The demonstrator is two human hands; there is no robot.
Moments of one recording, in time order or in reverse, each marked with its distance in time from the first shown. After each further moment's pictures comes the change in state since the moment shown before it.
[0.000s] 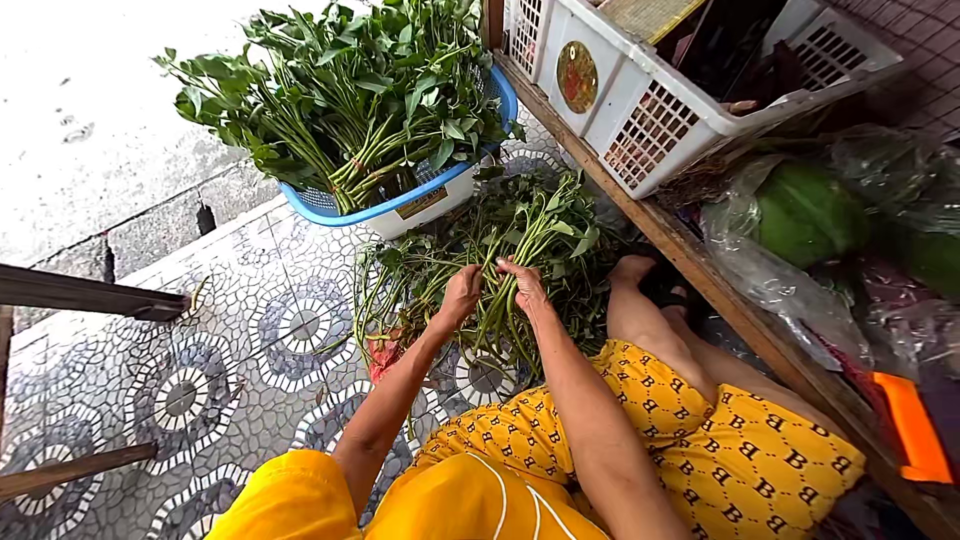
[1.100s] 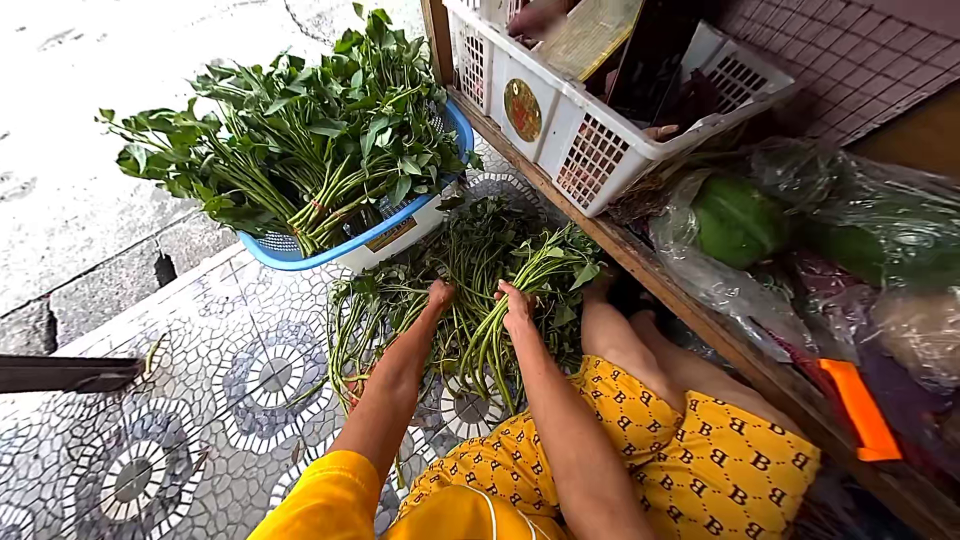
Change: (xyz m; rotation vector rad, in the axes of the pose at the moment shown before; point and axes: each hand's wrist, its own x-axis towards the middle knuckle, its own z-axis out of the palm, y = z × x) left_hand 0.131 -0.066 0.057 -0.144 -0.049 -0.435; right_hand 0.006 -0.016 -0.012 0.182 0.403 0.013
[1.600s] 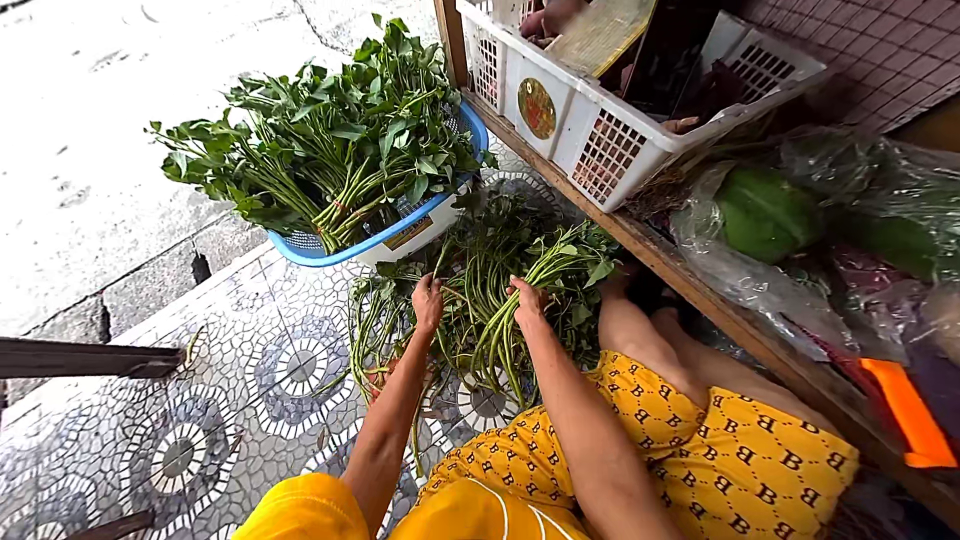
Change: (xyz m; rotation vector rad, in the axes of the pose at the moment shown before) left_hand -0.083 -0.007 -0.063 -0.075 0.336 0.216; right_hand 0.002 0.007 0.008 0.005 -0.007 -0.023
